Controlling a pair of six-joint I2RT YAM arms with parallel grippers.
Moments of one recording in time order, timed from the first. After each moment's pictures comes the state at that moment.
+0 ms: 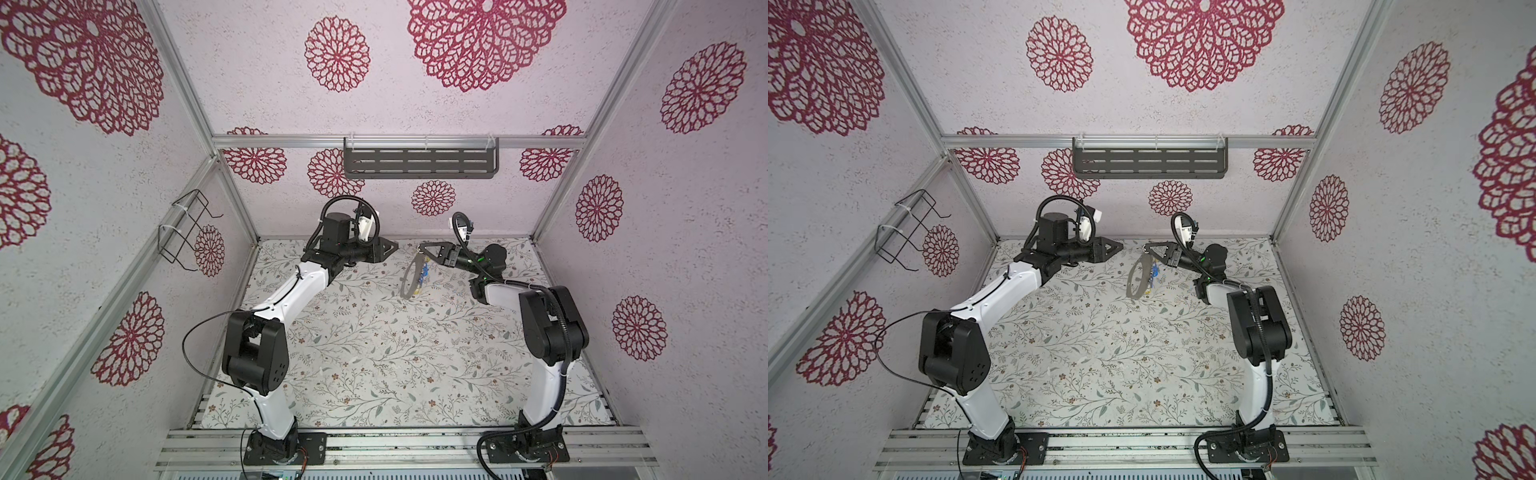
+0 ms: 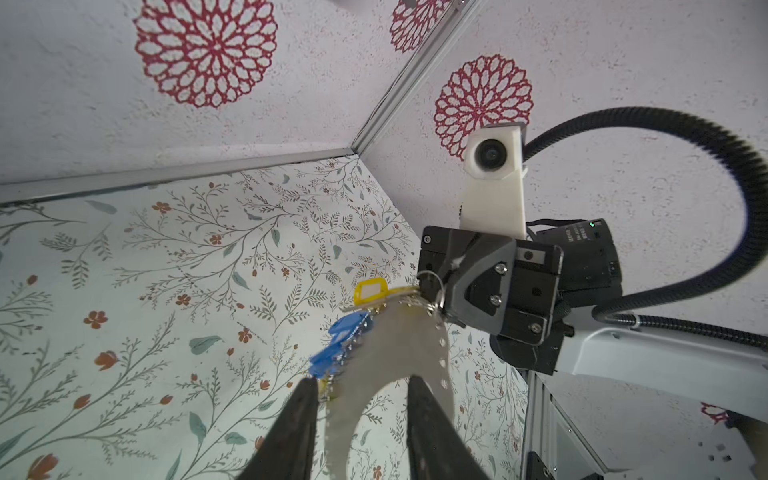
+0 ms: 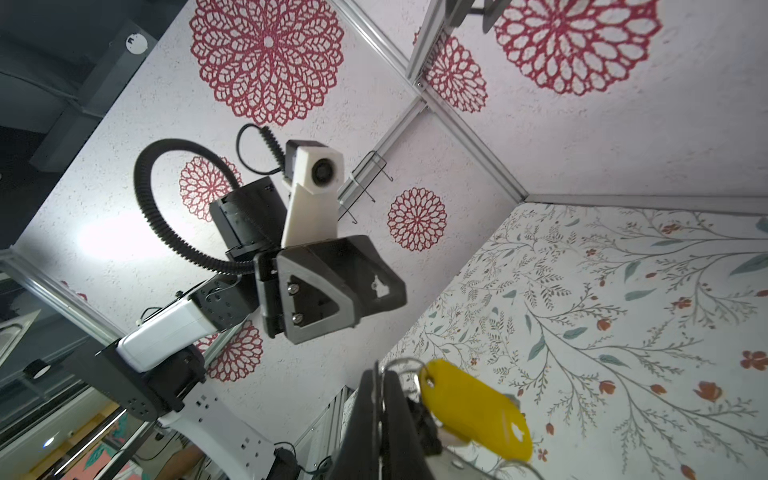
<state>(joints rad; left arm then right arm) -0.33 1.82 1.52 -0.13 0.69 -0.36 0.26 1.98 1.21 1.19 -1.07 1.19</state>
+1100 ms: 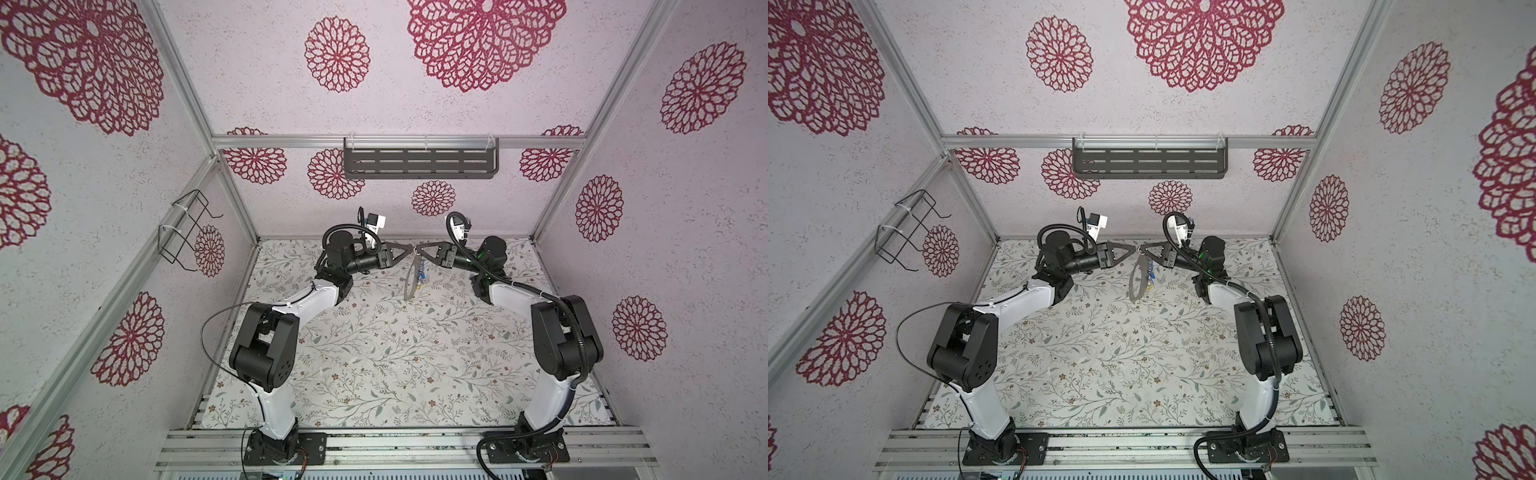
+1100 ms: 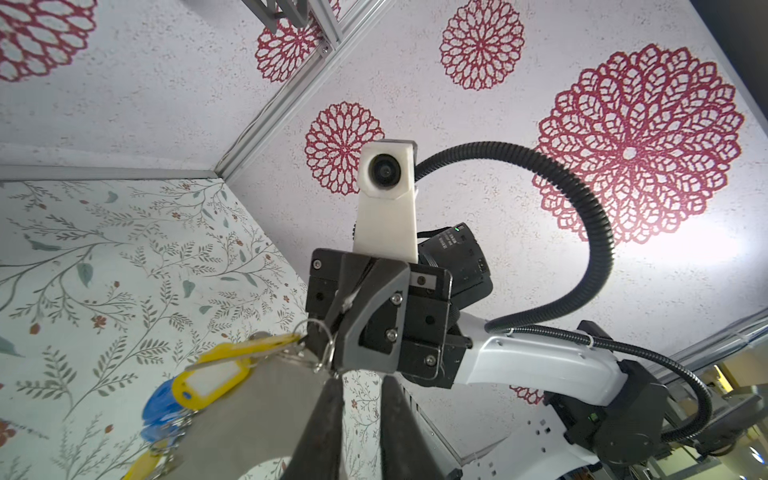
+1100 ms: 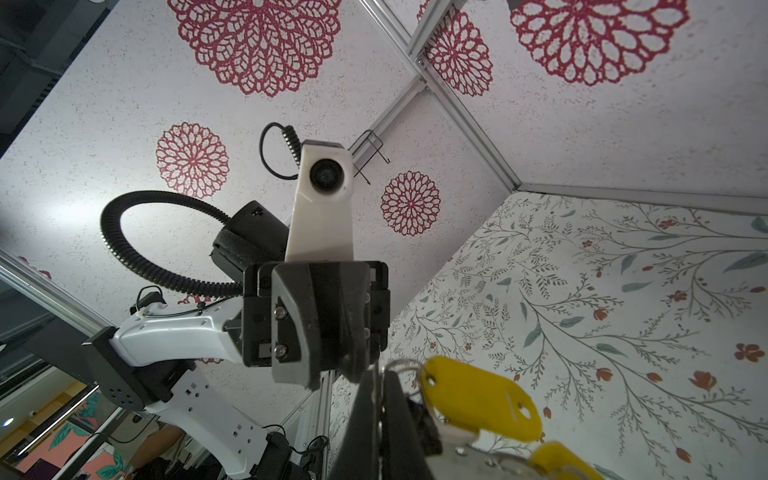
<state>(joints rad) -0.40 1.84 1.28 0.65 0.89 -0.89 0.29 1.85 1.20 0.92 -1.05 0.99</state>
